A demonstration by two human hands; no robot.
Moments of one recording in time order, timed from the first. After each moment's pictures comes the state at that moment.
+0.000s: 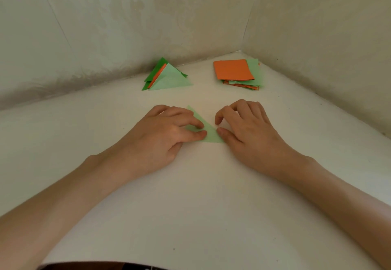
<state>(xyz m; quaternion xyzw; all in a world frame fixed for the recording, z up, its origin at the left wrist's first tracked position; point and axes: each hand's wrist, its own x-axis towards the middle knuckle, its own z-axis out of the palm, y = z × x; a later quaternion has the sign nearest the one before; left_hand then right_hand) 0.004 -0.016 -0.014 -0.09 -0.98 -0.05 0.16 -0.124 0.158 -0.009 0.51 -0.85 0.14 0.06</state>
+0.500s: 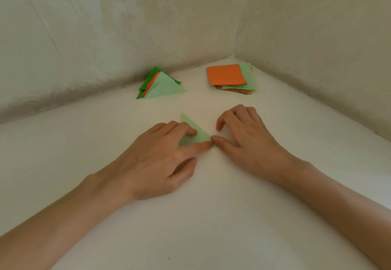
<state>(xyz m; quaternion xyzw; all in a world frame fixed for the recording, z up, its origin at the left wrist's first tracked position) 0.015 0.006 -0.008 -0.07 -0.99 -0.01 0.11 -0.128 0.164 -0.008 0.50 -0.84 0.18 0.04</state>
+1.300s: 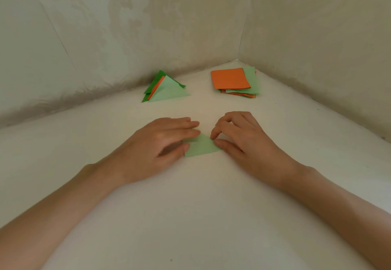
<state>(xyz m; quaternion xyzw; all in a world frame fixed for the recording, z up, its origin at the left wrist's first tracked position) 0.006 -0.023 -0.016 -0.07 -0.96 -0.19 0.18 -0.130 0.165 -0.010 0.56 -0.80 0.22 0.02</state>
